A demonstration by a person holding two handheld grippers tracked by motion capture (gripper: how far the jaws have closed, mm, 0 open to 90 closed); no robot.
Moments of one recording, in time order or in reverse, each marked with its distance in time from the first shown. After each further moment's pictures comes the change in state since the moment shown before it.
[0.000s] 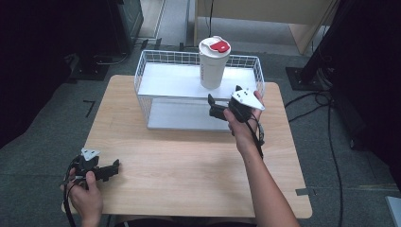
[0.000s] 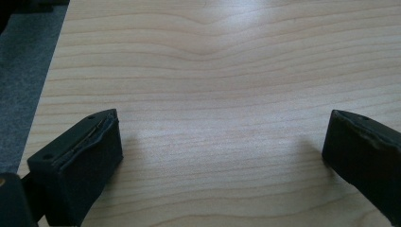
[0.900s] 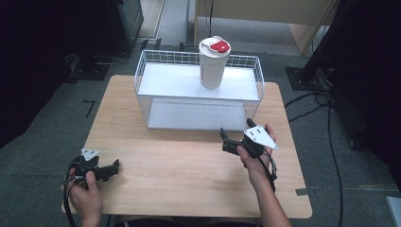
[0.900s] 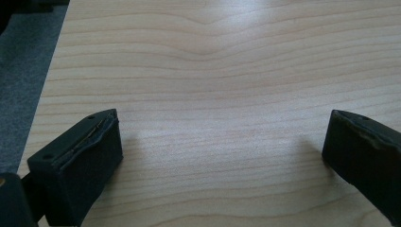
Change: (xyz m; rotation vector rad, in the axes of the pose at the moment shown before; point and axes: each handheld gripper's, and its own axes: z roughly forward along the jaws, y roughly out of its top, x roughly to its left) left arm 0.000 0.000 0.000 0.003 -0.001 0.001; right arm -0.010 -0.075 -0.073 0.049 -0.003 0.006
